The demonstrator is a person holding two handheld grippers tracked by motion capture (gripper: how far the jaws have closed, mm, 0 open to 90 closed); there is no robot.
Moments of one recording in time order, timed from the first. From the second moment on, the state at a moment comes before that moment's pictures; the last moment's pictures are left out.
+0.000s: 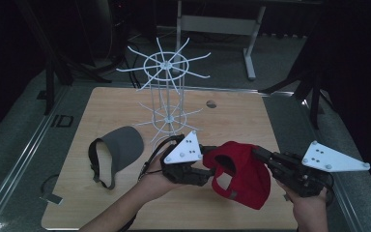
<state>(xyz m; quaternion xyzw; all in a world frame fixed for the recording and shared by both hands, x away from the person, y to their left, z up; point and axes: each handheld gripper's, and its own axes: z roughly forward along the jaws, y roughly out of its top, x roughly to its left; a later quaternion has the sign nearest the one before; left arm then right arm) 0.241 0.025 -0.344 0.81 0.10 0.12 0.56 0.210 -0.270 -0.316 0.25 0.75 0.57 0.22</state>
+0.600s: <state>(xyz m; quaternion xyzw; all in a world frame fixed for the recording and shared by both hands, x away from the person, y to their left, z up) 0.234 0.060 -0.359 0.79 0.16 0.15 0.57 0.209 -0.281 -0.310 0.26 0.74 0.58 0.23</state>
